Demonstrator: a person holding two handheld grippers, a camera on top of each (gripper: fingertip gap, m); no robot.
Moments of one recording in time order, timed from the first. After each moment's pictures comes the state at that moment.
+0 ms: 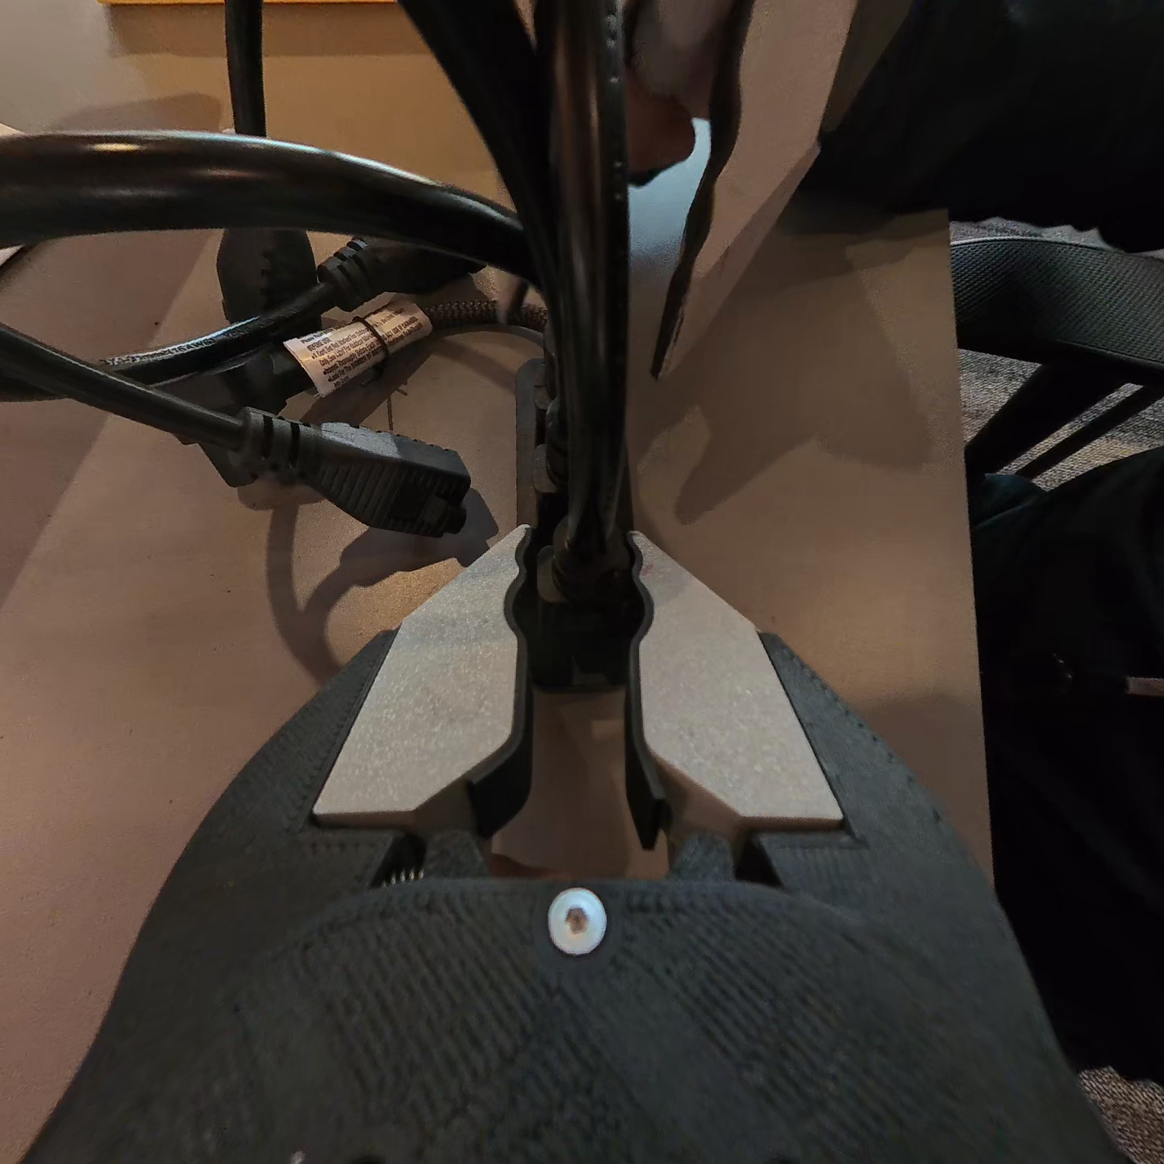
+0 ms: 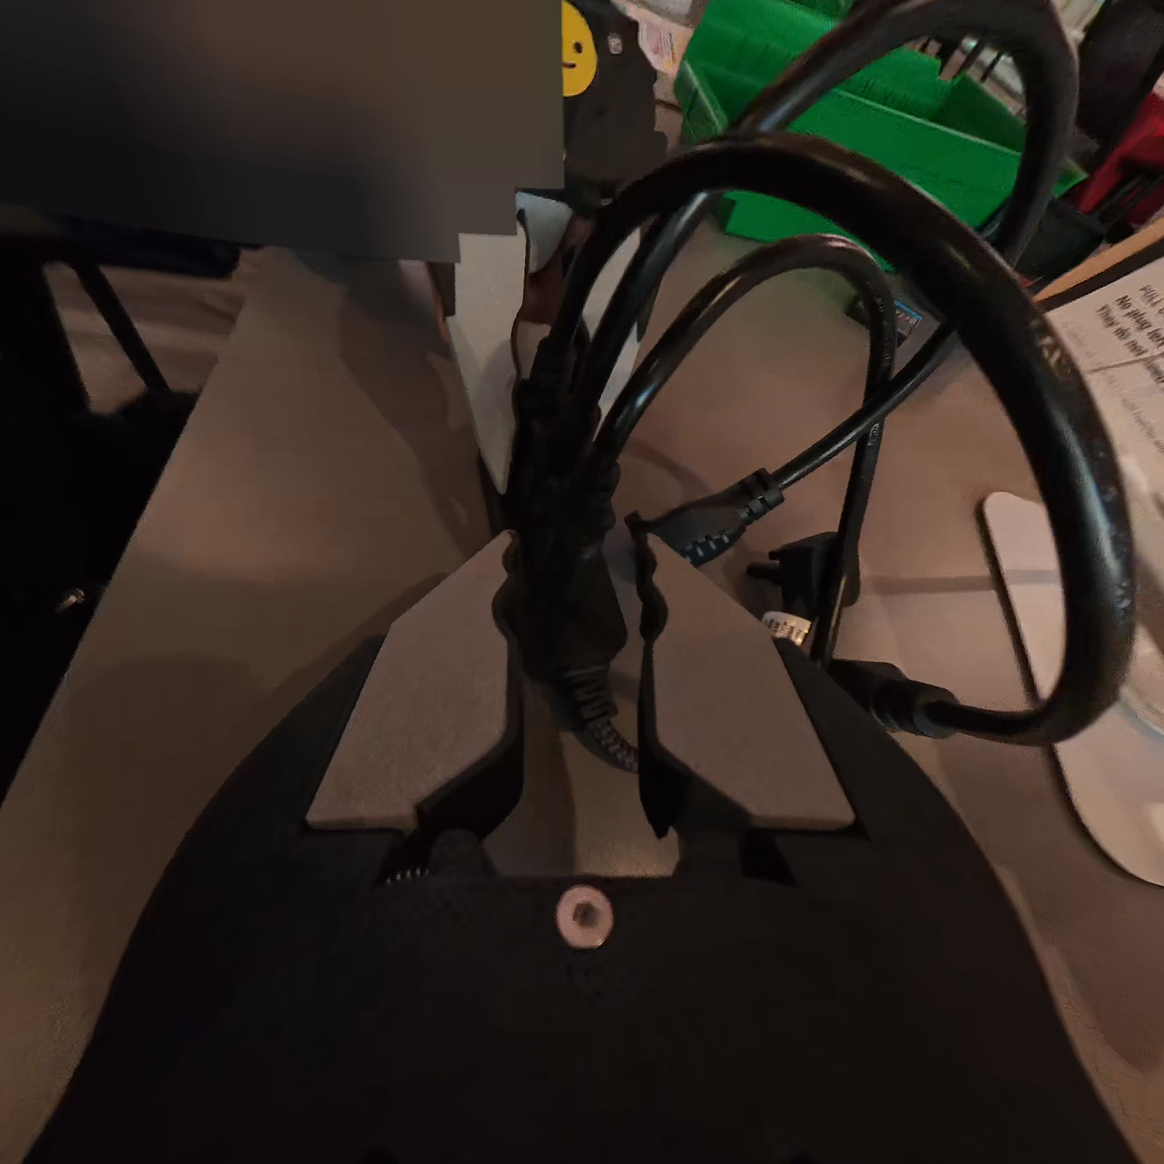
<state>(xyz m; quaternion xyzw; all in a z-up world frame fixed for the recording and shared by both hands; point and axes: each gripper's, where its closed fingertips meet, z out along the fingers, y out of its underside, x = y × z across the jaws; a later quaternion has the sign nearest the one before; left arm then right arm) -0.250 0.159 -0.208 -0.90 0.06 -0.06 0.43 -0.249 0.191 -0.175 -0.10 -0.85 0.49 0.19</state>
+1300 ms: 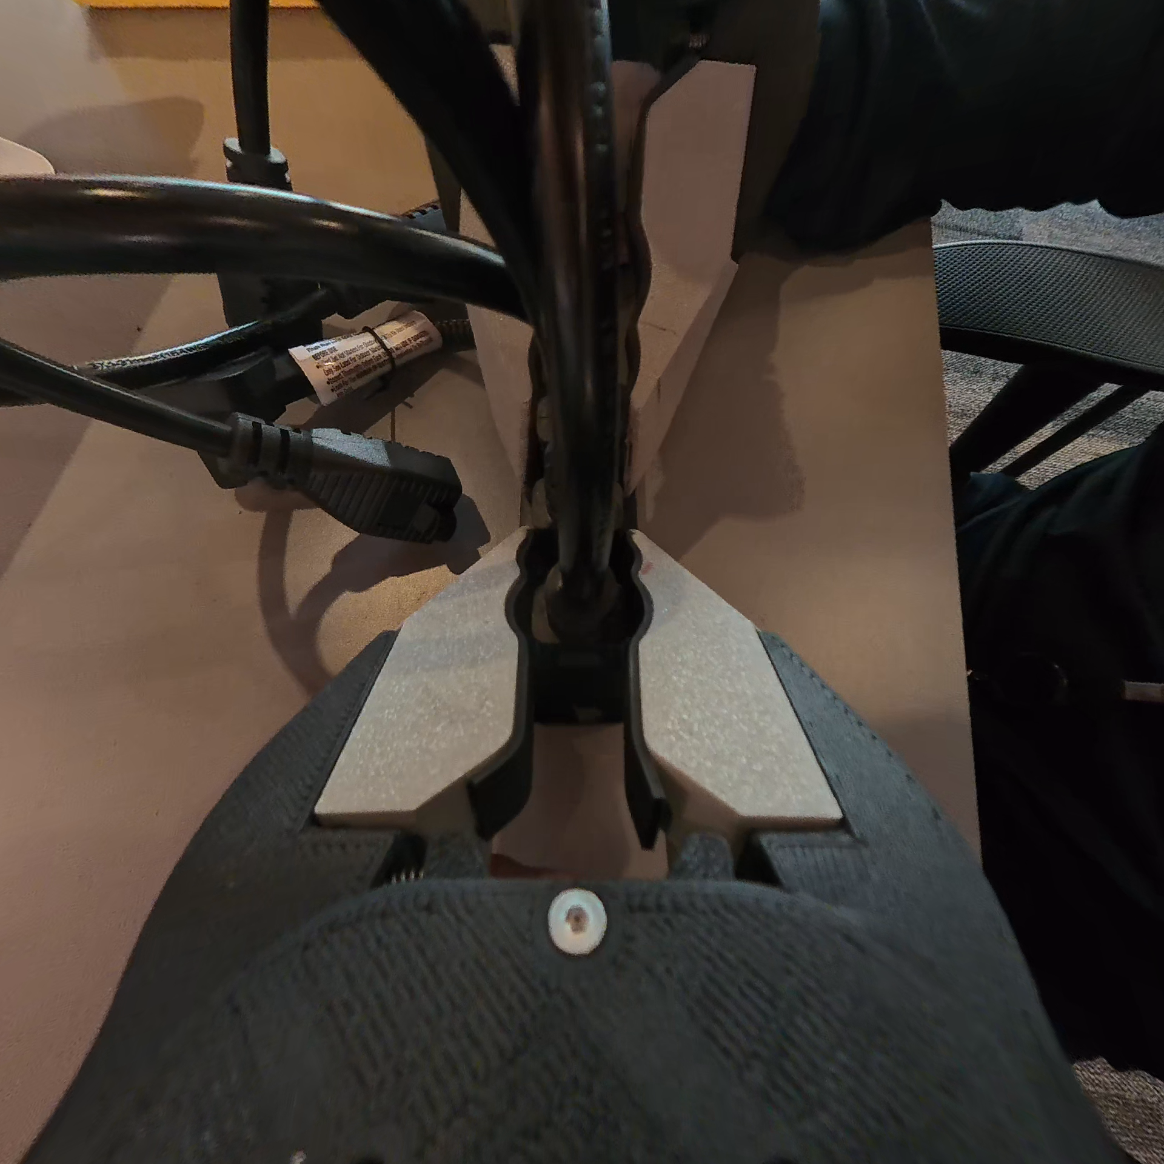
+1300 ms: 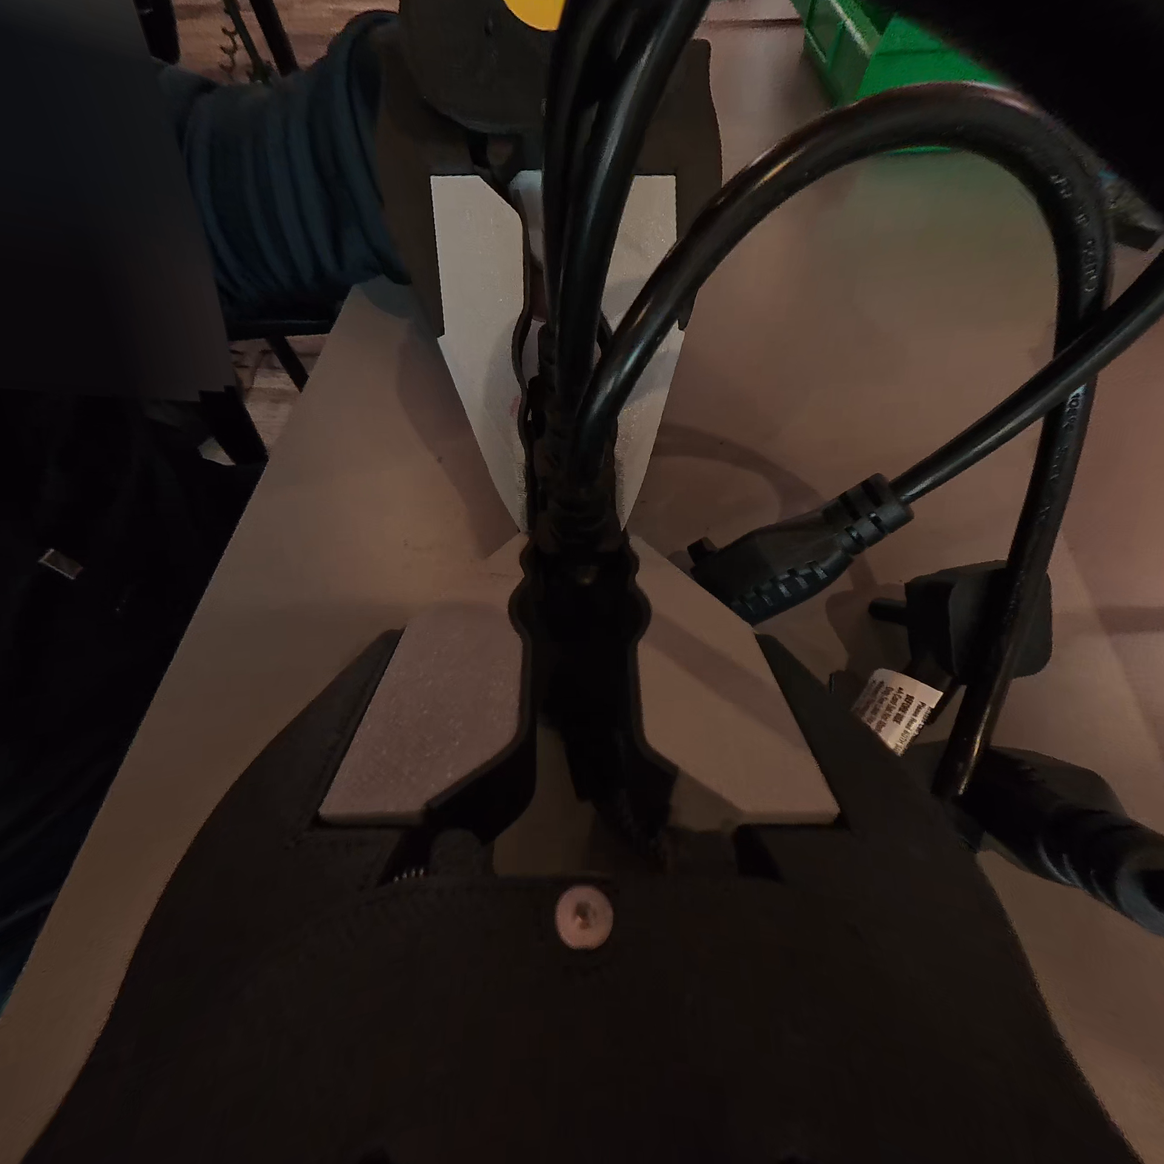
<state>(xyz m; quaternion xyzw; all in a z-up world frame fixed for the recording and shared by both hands) -0.247 0.160 -0.207 -0.90 0.07 -0.07 0.43 -0.252 0.160 -0.196 -0.12 -0.85 0.50 0.06</state>
